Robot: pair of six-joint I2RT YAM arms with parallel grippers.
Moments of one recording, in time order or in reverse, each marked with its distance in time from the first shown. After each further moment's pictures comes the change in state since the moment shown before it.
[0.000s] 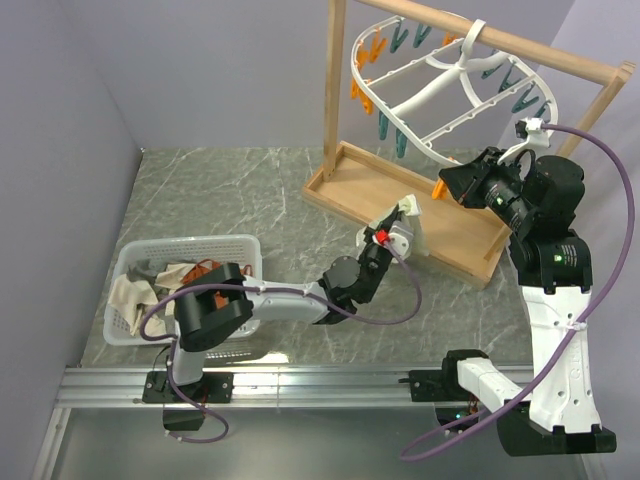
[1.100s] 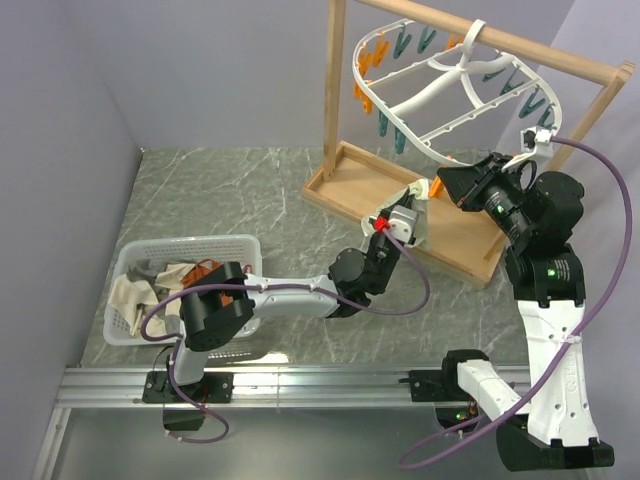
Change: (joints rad) left arm -0.008 0.048 0.180 0.026 -0.022 -0.041; right arm -0.003 -0.082 -0.128 0.169 -0.028 0.113
